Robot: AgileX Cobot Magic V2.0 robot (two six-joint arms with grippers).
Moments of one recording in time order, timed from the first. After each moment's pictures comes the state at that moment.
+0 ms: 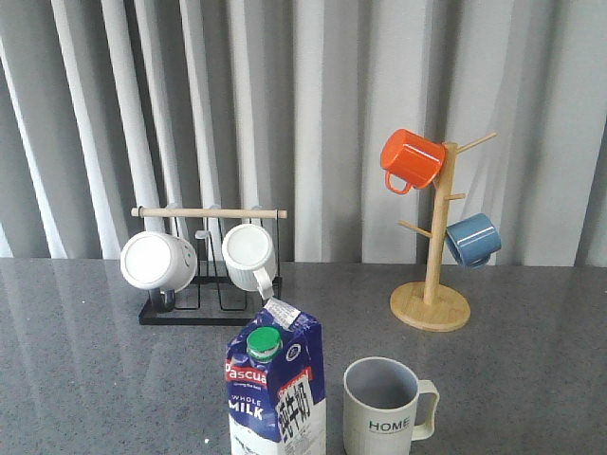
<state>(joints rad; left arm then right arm) 0.01 -0.01 0.02 0.05 0.07 0.06 0.27 0.45 -0.39 0.06 0.64 -0.14</state>
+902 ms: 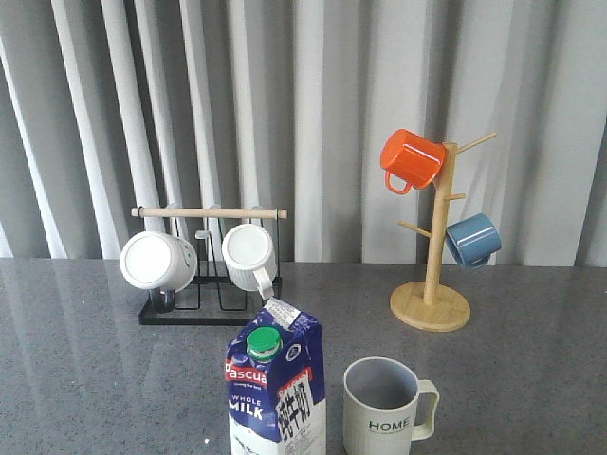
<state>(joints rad) 0.01 -0.01 0.02 -0.03 0.06 0.09 0.27 0.45 -0.39 0.06 0.64 -0.14</state>
